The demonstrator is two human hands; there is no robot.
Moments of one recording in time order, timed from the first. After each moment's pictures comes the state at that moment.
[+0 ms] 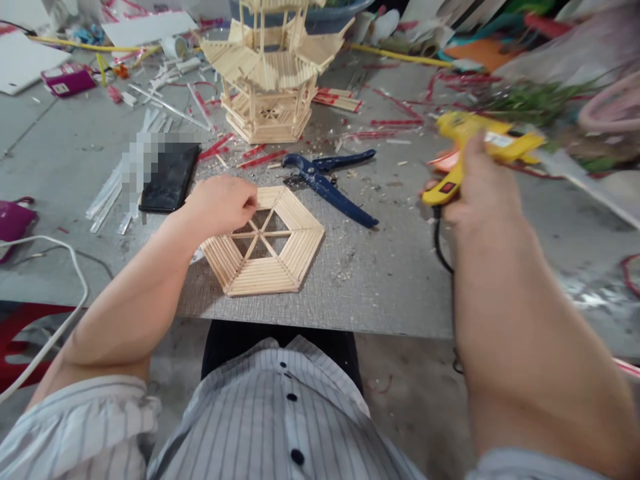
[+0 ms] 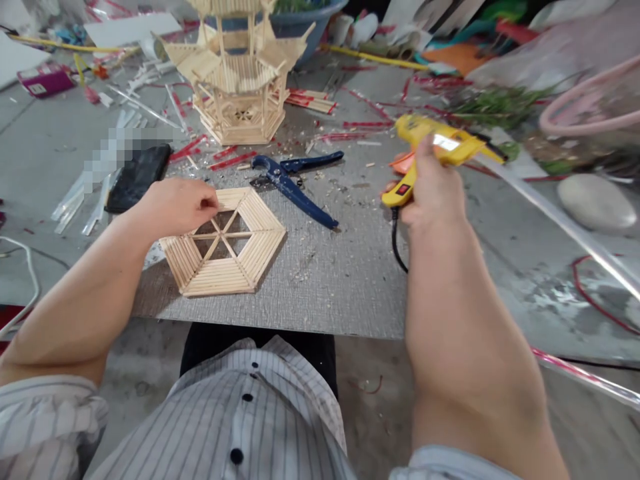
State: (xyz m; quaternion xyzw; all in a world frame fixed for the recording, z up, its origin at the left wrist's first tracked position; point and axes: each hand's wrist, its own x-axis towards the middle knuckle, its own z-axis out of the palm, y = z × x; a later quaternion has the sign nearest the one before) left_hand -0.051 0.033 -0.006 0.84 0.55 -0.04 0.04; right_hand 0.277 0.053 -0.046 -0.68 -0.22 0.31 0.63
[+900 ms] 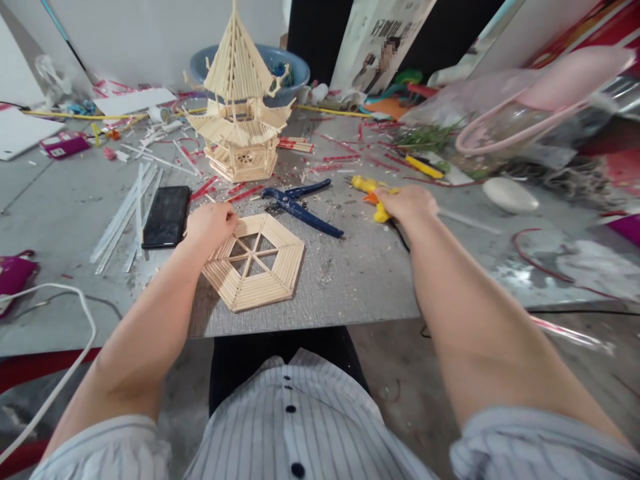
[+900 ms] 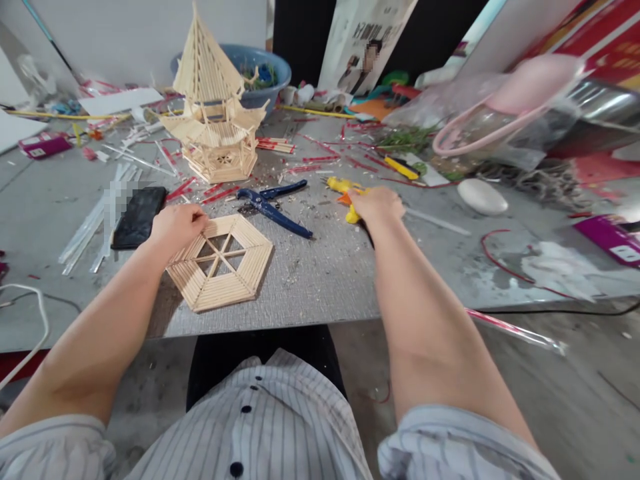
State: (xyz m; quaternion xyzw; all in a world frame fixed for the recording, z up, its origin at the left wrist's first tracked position) left_hand -0.066 0.053 -0.016 0.79 0.61 0.04 0.02; right_hand 0.341 0.067 -0.080 -0.78 -0.46 0.18 0.38
